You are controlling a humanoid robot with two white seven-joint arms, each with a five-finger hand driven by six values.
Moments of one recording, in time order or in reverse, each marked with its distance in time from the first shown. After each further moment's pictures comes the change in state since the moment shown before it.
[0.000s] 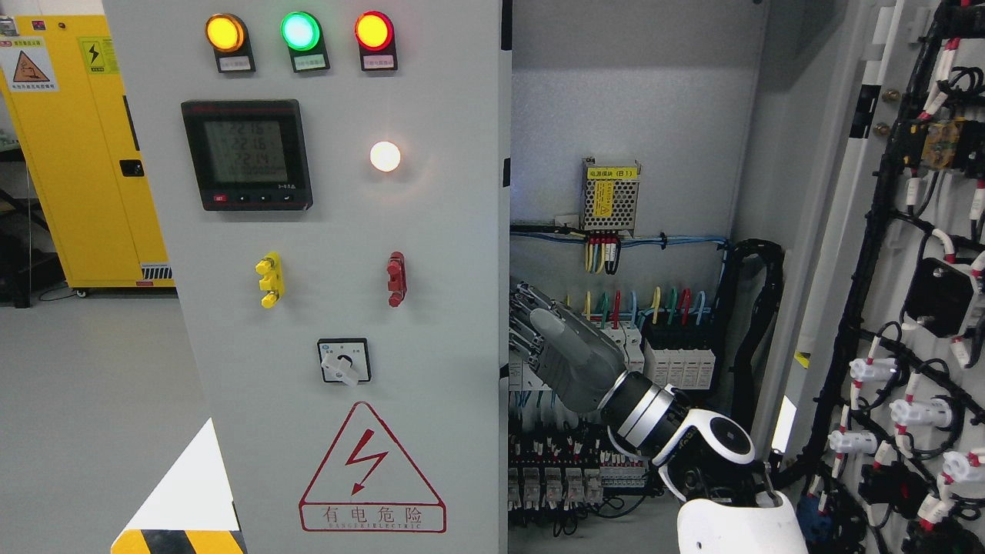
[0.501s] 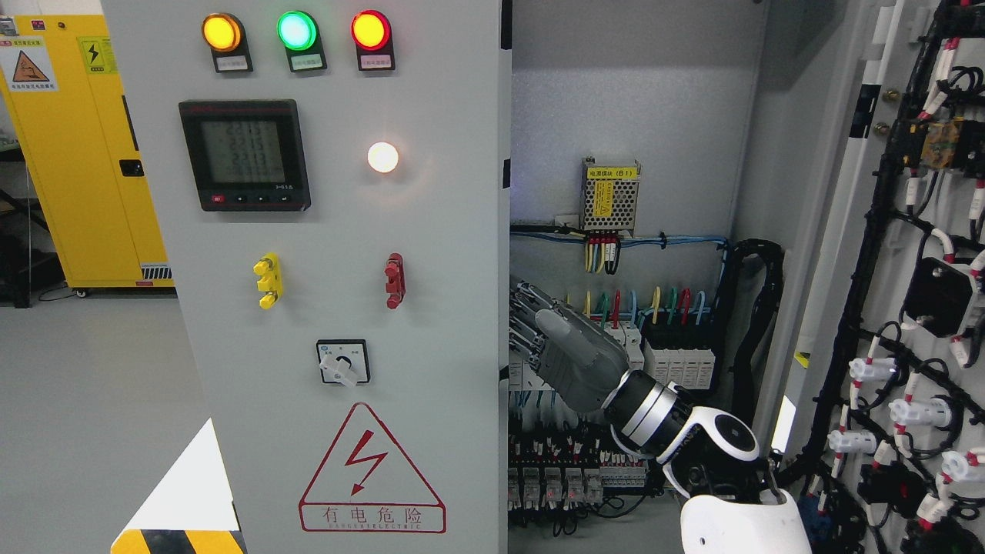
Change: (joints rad) left arm 0.000 -0.015 0.000 -0.001 0.000 0.000 -0.003; right arm -0.009 0.000 -0.012 0.009 -0.001 0.004 0.029
